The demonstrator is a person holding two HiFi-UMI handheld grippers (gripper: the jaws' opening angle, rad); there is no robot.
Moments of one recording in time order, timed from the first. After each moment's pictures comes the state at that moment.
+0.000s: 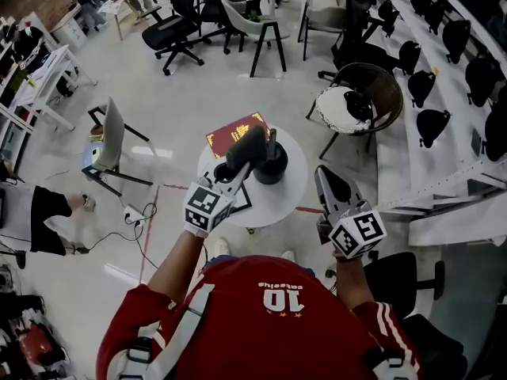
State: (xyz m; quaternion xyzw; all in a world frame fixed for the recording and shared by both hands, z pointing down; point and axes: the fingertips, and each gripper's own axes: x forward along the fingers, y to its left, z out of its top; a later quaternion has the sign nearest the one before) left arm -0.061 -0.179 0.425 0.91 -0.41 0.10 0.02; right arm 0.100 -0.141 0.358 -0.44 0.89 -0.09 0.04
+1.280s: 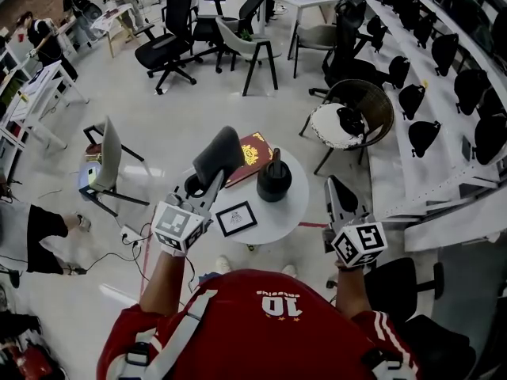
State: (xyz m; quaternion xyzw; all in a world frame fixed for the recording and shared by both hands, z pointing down) left arm -0.157 -0.172 0.335 0.90 -0.42 0.04 -0.05; right arm 0.087 -0.149 0.334 -0.52 0.85 -0.06 0.02
